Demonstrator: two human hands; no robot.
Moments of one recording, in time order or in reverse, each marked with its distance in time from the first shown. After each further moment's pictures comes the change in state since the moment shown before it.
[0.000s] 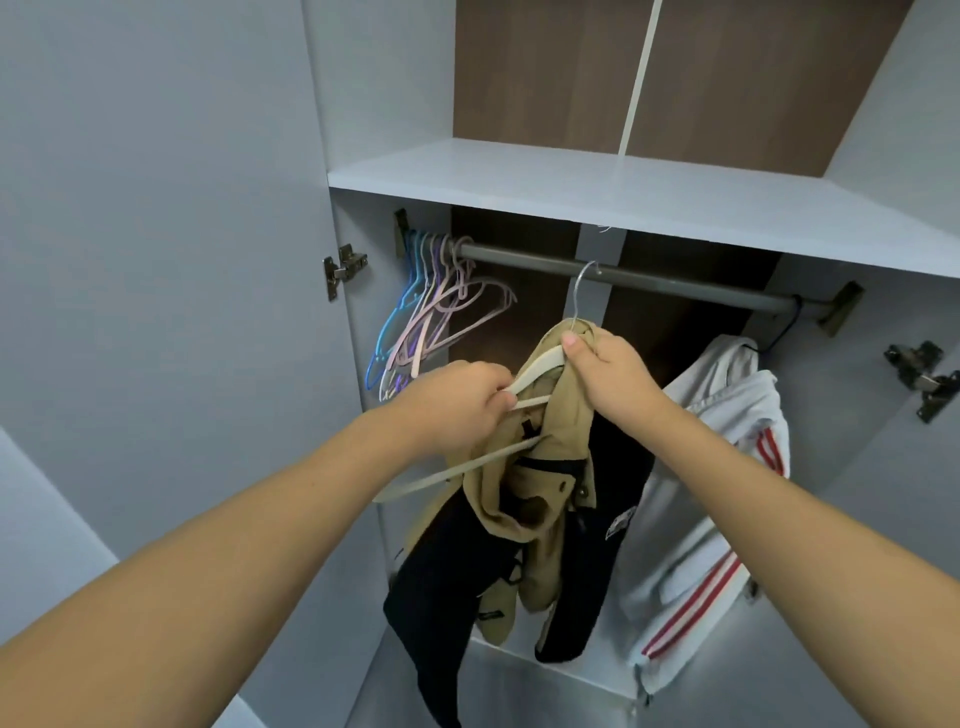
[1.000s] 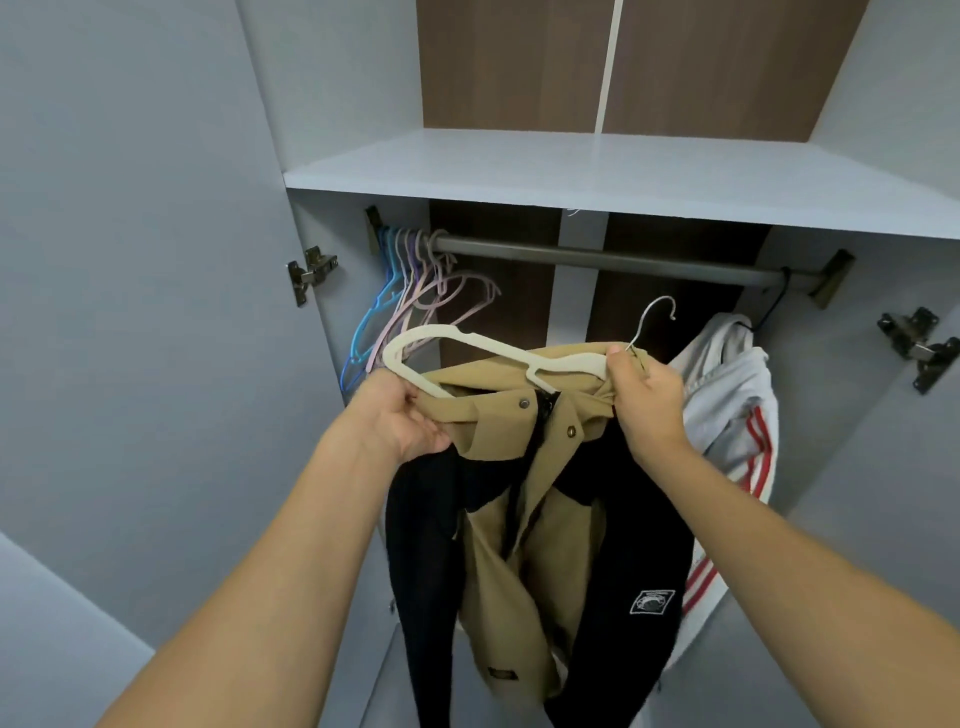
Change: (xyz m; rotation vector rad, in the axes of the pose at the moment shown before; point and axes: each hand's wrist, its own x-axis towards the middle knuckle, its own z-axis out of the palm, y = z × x) left_hand 0.026 -0.027 0.029 -1.785 0.166 -0.942; right_hand -0.015 0.075 -0.003 0.440 0.506 0.253
